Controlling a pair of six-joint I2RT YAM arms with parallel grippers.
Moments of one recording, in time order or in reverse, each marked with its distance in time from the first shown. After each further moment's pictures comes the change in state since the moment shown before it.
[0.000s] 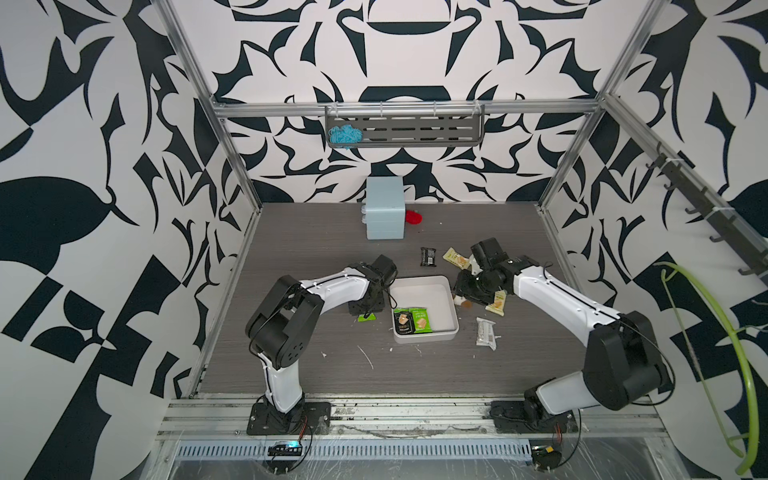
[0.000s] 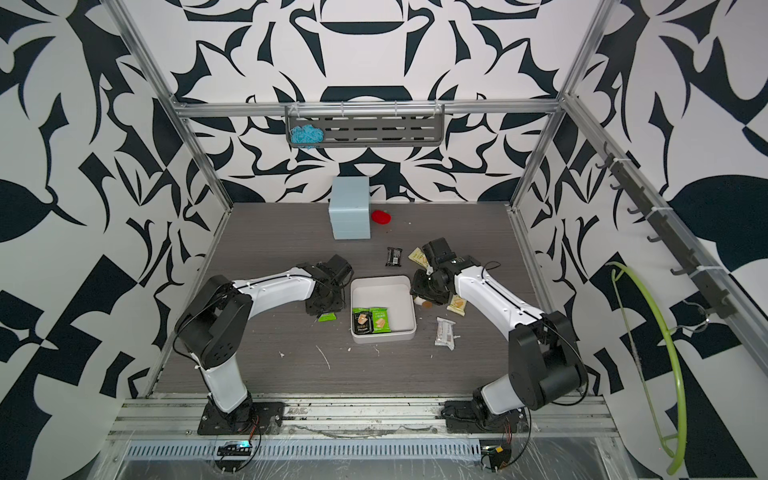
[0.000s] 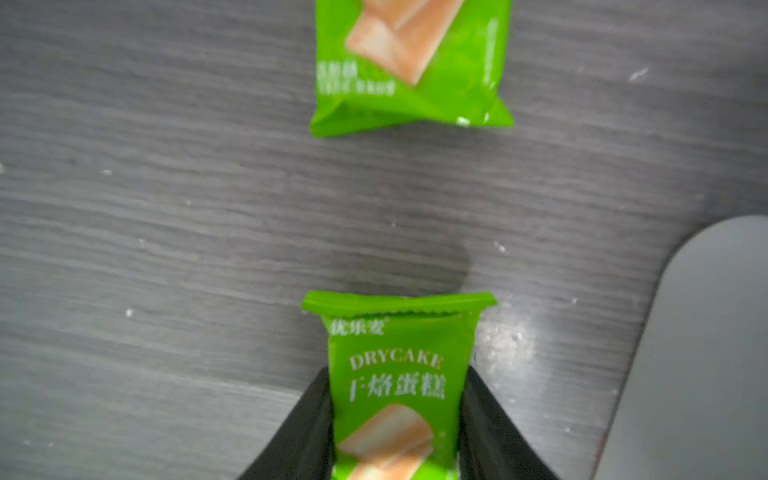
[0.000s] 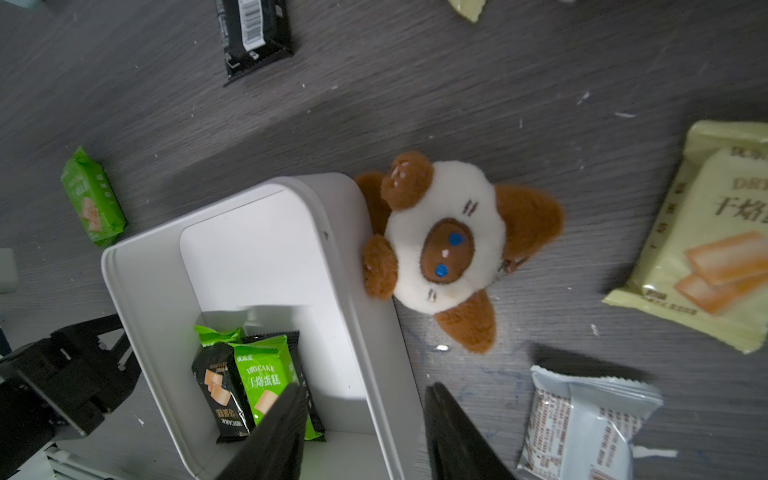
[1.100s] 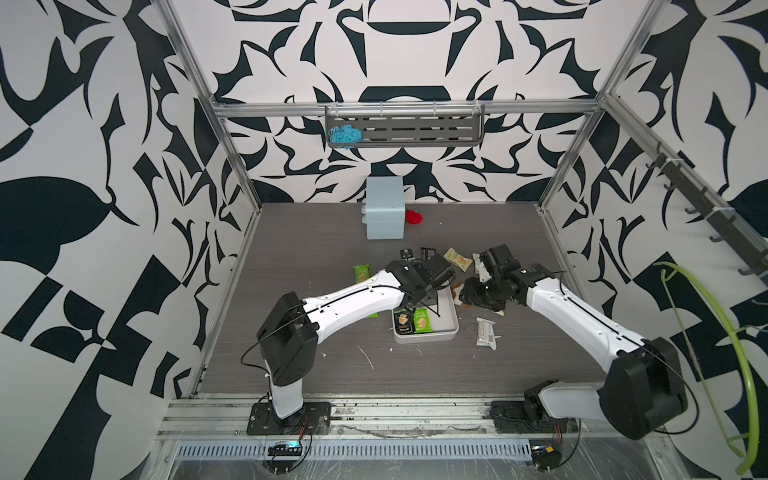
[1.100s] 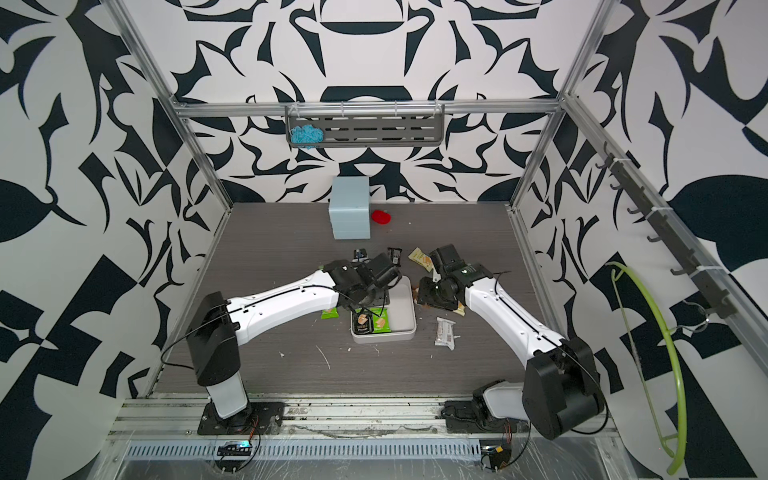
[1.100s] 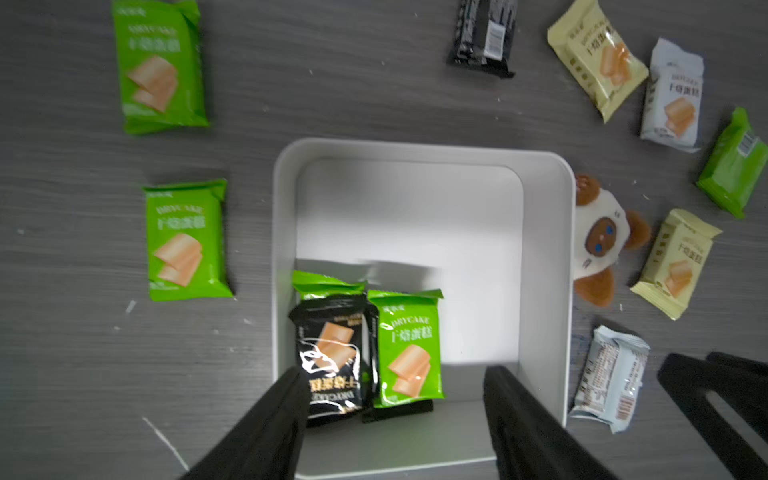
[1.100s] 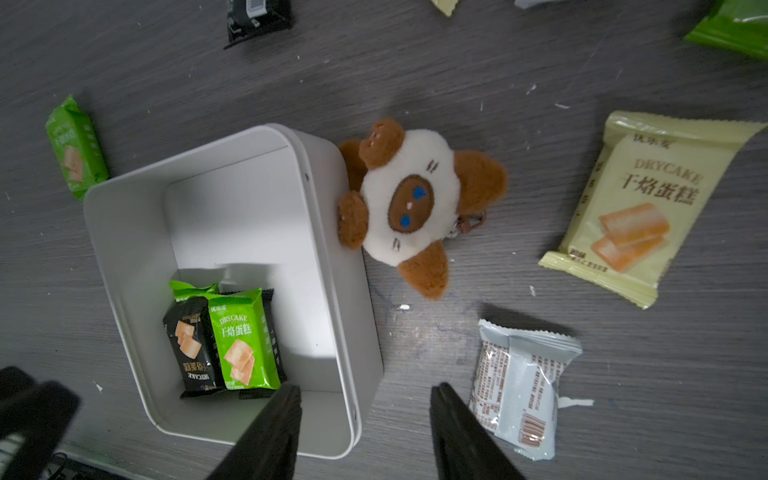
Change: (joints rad) left arm -0.380 0.013 0.413 -0.225 -0.117 -0.304; right arm -0.001 -0.145 -0.069 -0.062 0.031 -0.111
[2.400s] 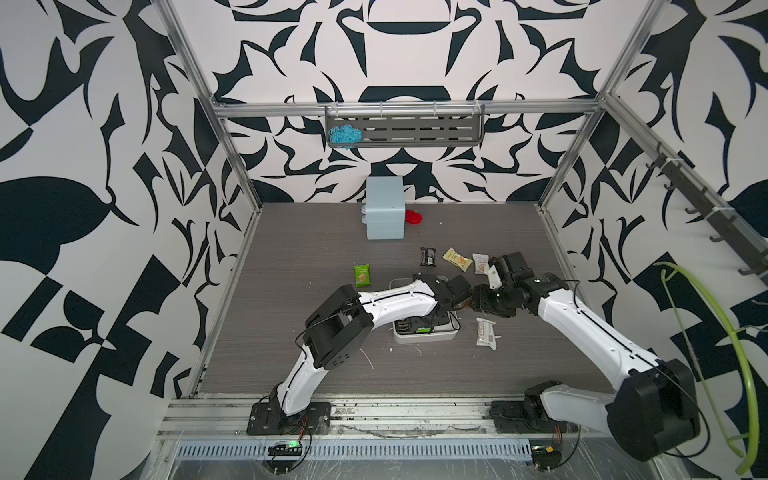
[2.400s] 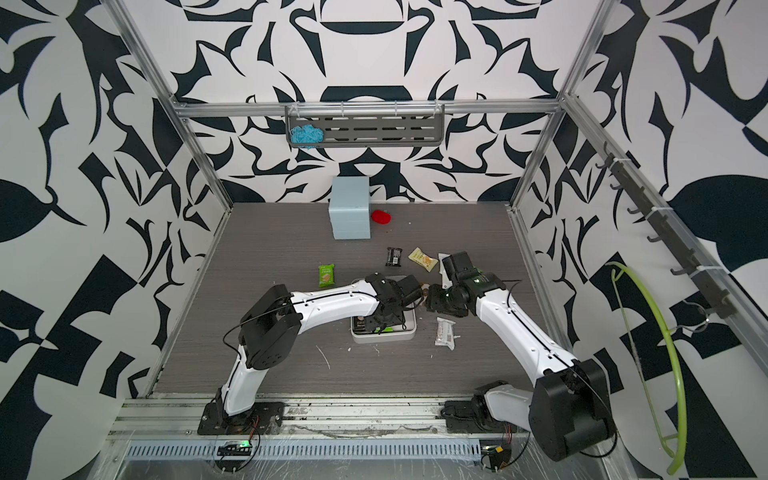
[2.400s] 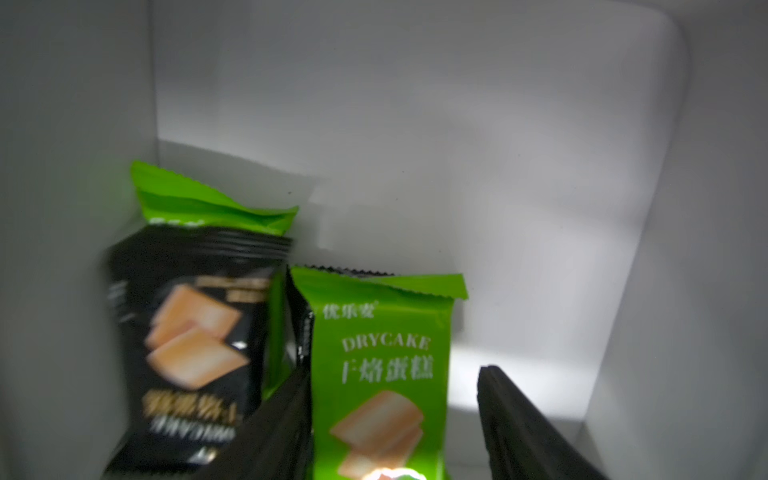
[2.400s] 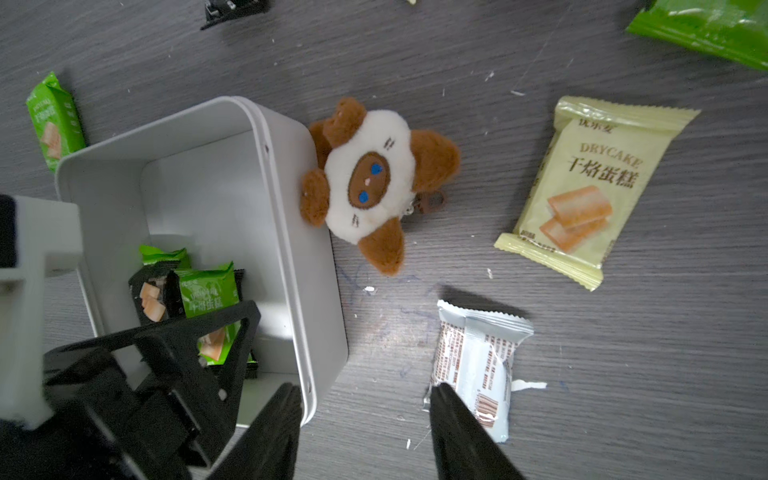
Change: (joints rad) left arm -0.031 0.286 0.093 -0.025 0.092 -0.137; right arm -0.074 -0.093 -0.085 -0.009 -0.025 -0.099
